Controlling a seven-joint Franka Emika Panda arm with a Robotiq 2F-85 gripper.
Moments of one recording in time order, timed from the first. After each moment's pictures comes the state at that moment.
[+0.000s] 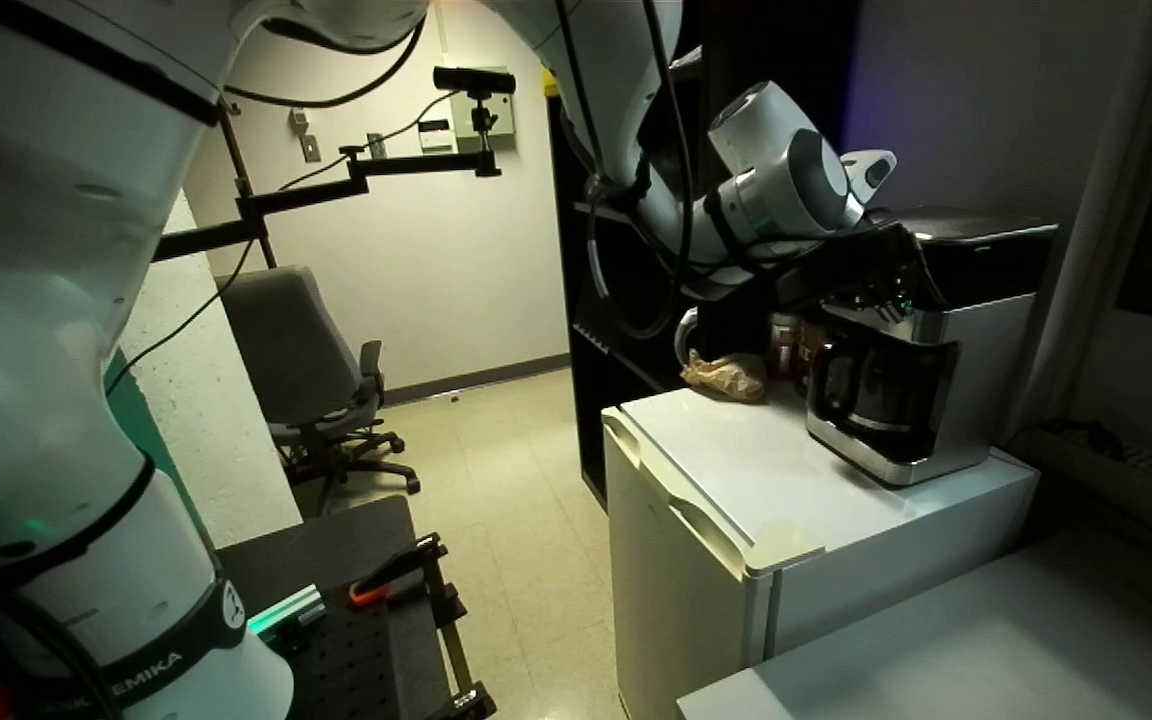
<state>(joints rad) 0.16 0.63 -0.15 -1.69 -0.74 3.02 0.06</state>
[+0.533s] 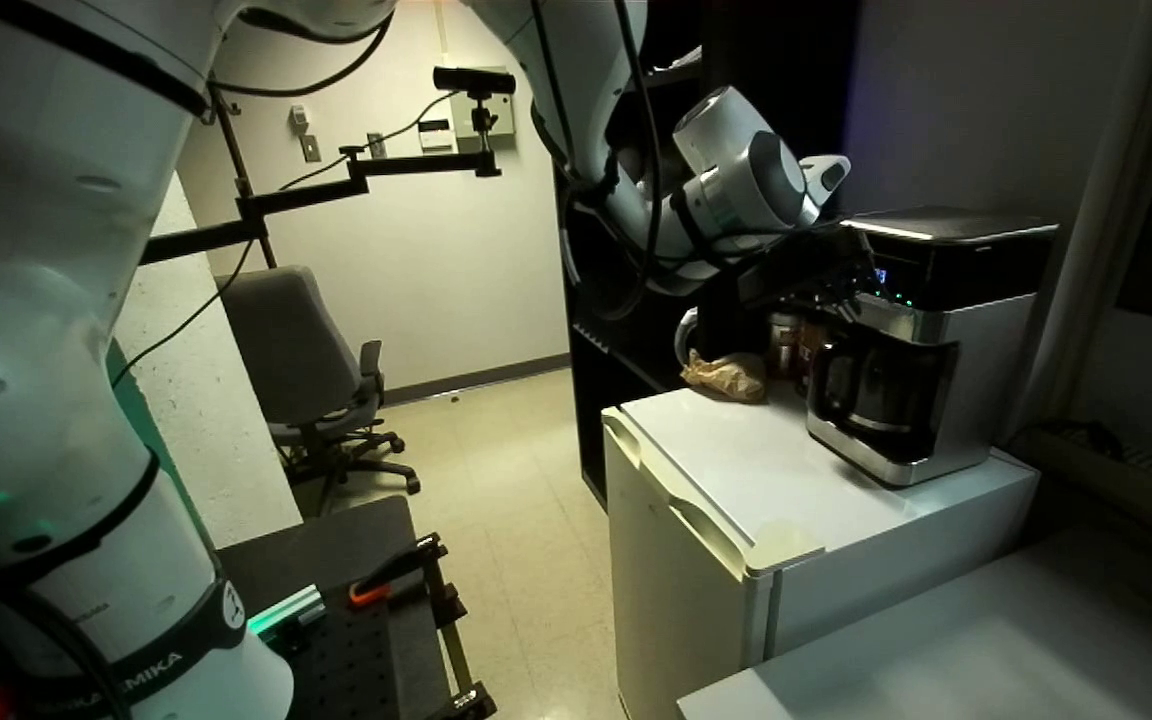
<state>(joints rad) 0.25 0.58 -0.19 -1.77 -0.75 3.02 0.11</state>
